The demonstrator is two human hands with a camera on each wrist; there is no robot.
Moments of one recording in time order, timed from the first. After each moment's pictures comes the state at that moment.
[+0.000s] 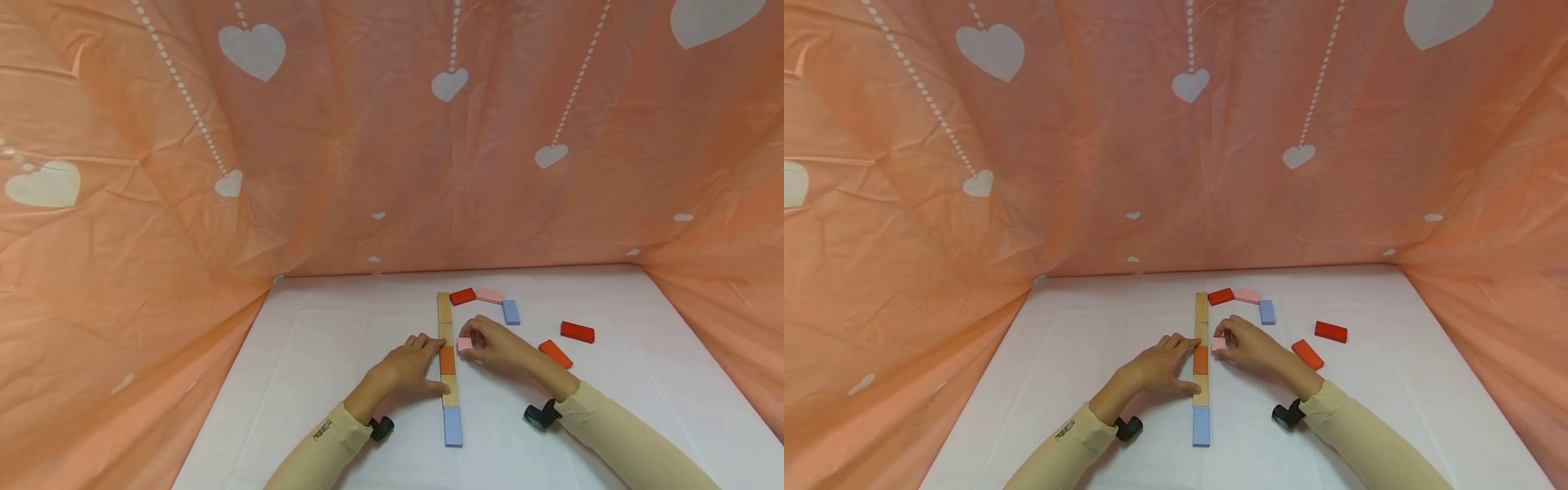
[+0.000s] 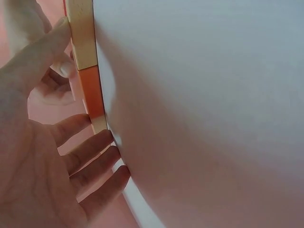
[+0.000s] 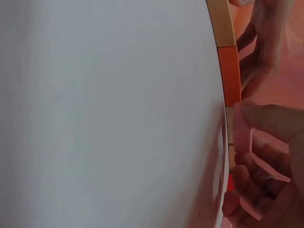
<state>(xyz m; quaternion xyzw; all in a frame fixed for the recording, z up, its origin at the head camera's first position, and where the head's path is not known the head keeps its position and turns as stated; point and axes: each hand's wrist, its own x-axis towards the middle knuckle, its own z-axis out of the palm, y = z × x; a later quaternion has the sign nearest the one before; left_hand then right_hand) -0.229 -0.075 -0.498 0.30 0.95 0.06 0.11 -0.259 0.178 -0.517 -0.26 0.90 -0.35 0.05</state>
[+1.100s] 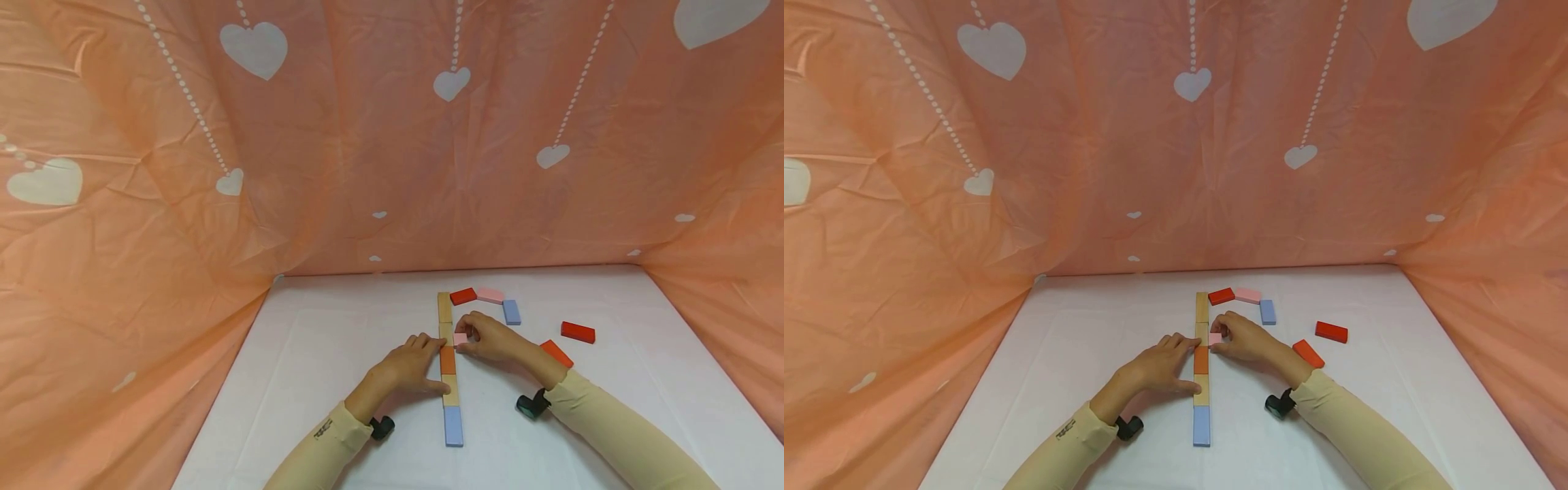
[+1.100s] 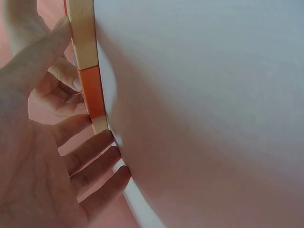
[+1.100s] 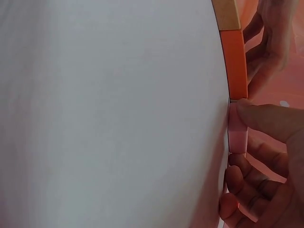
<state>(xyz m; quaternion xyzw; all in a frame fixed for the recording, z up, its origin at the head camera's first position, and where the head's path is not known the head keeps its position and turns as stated) -0.227 -0.076 -0.493 0.30 0.94 0.07 0.11 -0.278 0.169 -0.517 -0.29 0.90 -0.33 0.06</state>
